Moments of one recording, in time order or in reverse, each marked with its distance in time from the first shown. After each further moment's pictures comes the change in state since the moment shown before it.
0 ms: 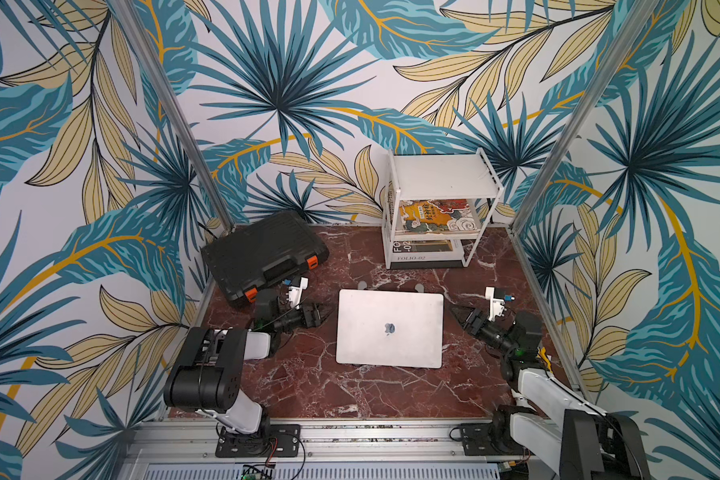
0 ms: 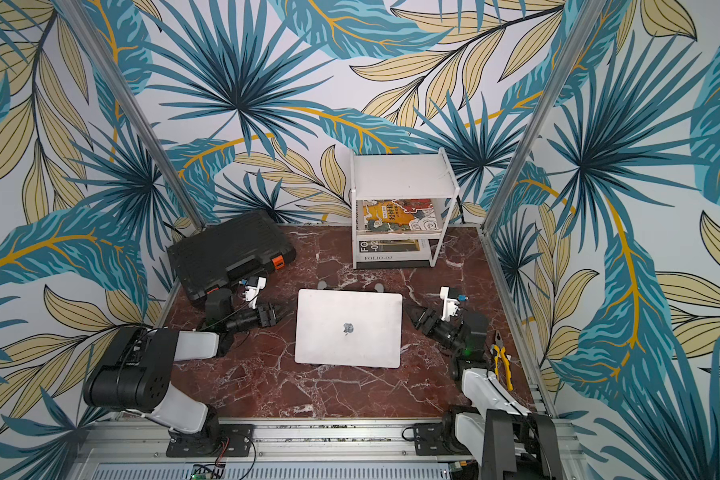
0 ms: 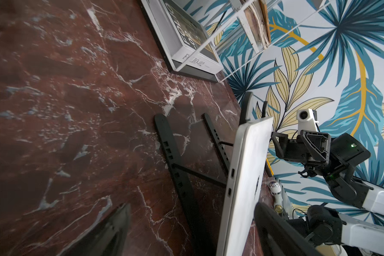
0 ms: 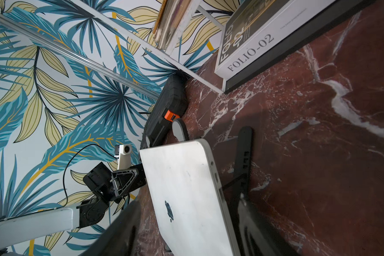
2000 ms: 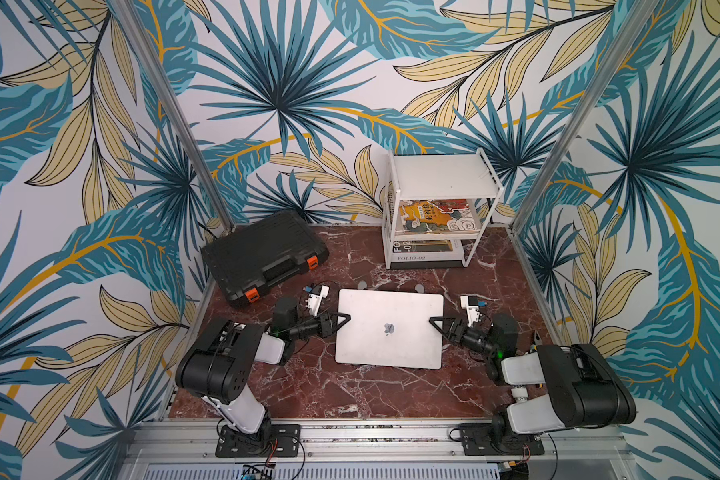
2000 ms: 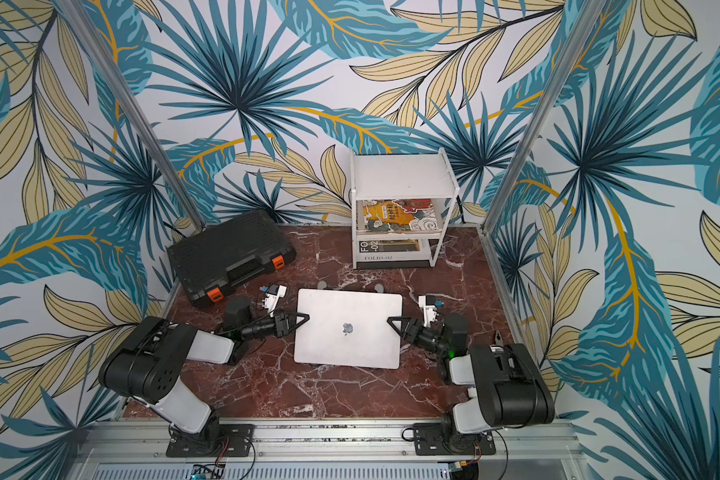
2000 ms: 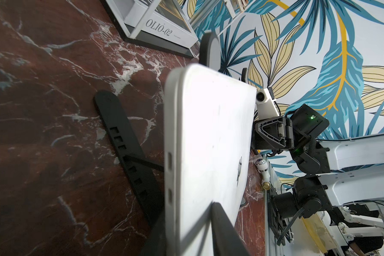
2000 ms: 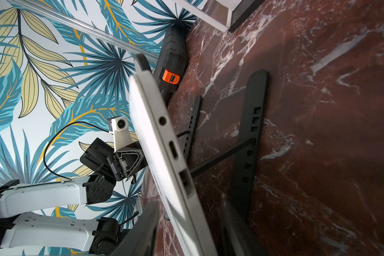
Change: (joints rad) left arm -0.167 0.084 -0.043 0.194 -0.022 -0.061; right arm 0.135 0.397 -0.024 0.346 -0.052 0.060
